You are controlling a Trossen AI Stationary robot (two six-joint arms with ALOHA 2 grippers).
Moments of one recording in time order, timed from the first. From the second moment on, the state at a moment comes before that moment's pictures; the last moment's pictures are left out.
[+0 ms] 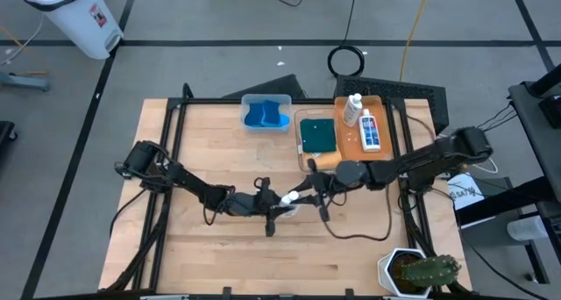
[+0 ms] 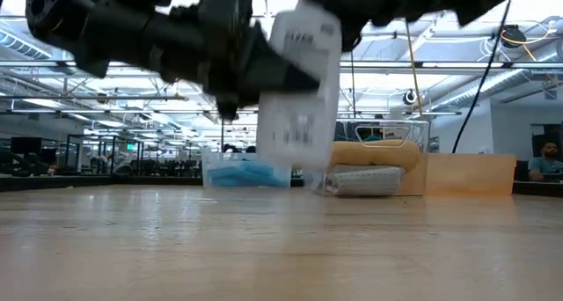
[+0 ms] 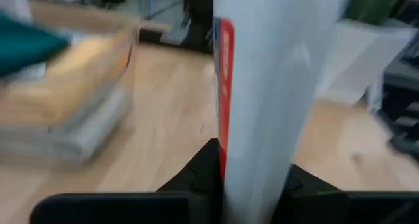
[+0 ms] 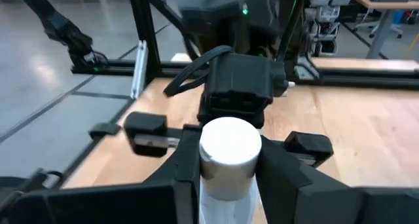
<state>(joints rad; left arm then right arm) -0.34 1.88 0.76 0.88 -0.37 -0.28 0.19 1.46 0.75 0.53 -0.05 0.05</state>
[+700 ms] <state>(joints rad) -0.28 1.58 0.76 0.79 -0.30 -0.19 0.19 1.07 0.75 0.22 -0.03 0.06</state>
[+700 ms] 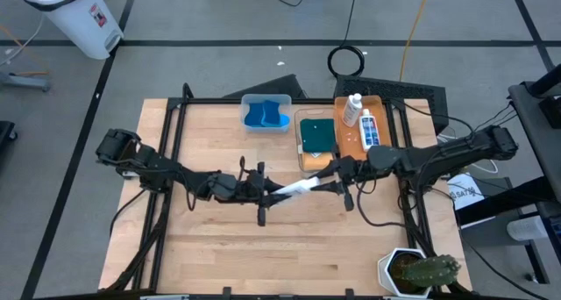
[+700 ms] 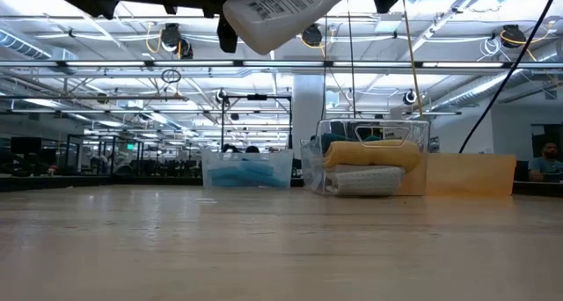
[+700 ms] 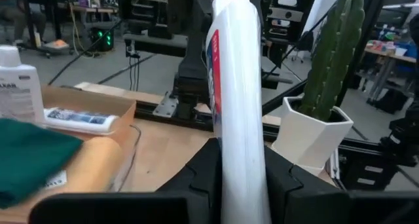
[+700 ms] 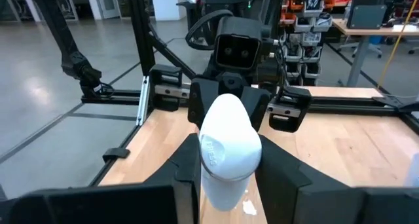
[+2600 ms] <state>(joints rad) -0.26 1.56 0.76 0.72 -0.18 -0.24 0.11 0.66 0.75 -0.47 0.88 0.15</state>
